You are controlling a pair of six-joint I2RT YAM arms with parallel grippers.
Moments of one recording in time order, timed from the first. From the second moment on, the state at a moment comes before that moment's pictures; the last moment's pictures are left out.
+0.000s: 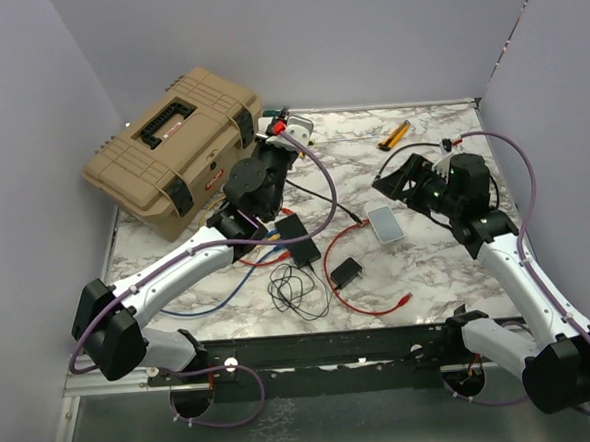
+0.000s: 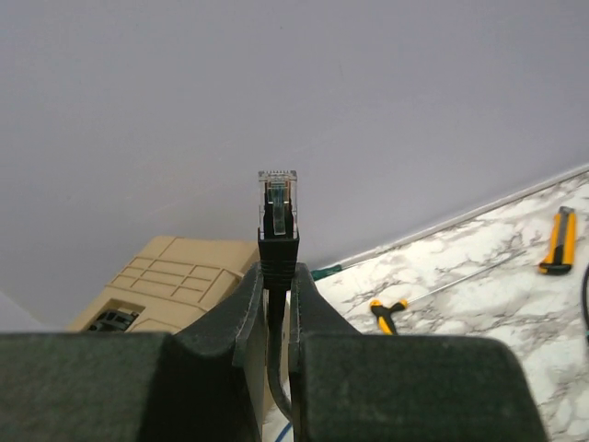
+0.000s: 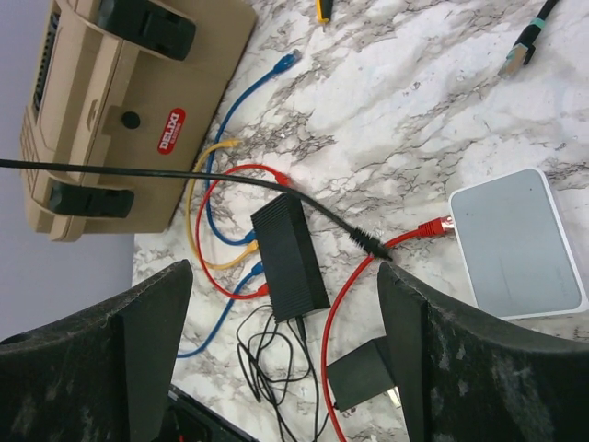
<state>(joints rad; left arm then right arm) -0.81 1.37 1.09 0.55 -0.54 0.50 0.19 1.01 0.82 -0.22 -0.31 0.71</state>
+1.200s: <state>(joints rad) -0.75 1.74 1.40 -0.33 0.39 0.07 0.13 1.26 0.72 -0.20 -0.09 0.57</state>
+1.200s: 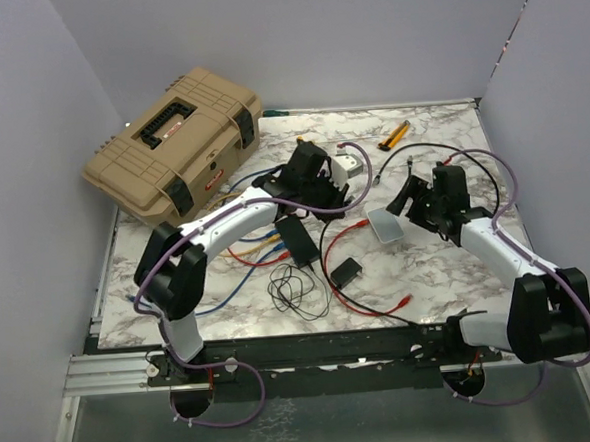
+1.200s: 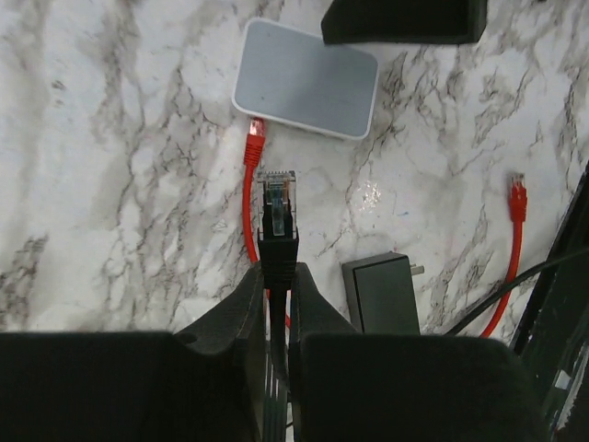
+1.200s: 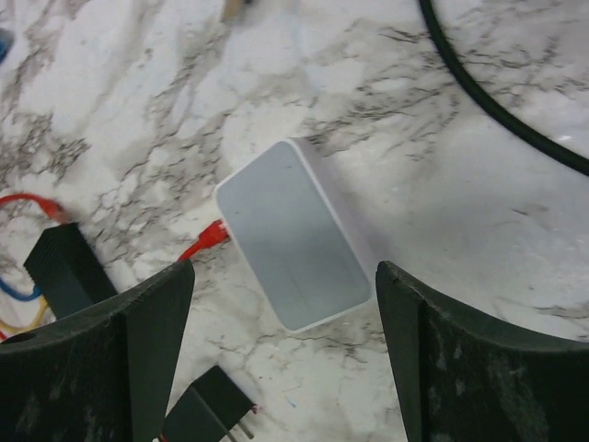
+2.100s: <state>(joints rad) -0.87 2.16 1.70 -0.64 0.38 0.14 0.03 1.44 0.60 0.04 -0.28 0.60</state>
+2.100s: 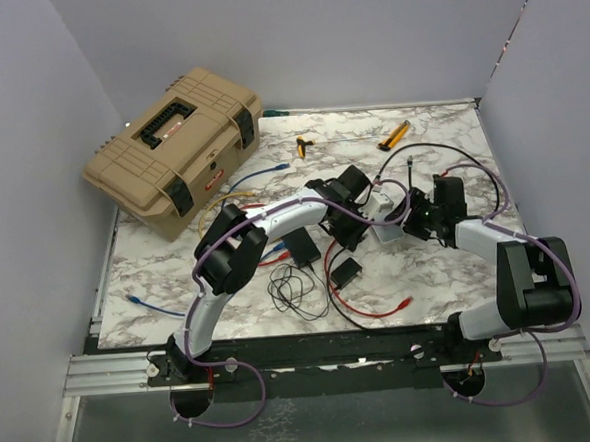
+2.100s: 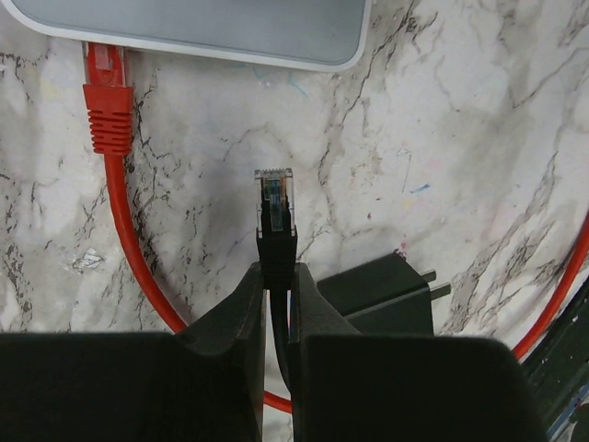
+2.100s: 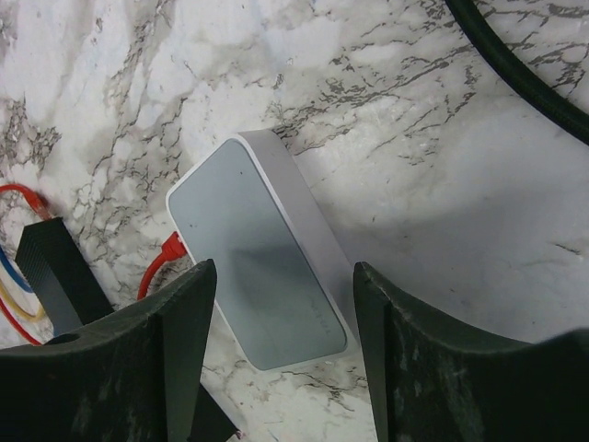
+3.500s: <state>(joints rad) -0.91 2.38 2.06 -0.91 0.19 0.17 0.00 1.54 0.52 0.35 -0.43 0.64</state>
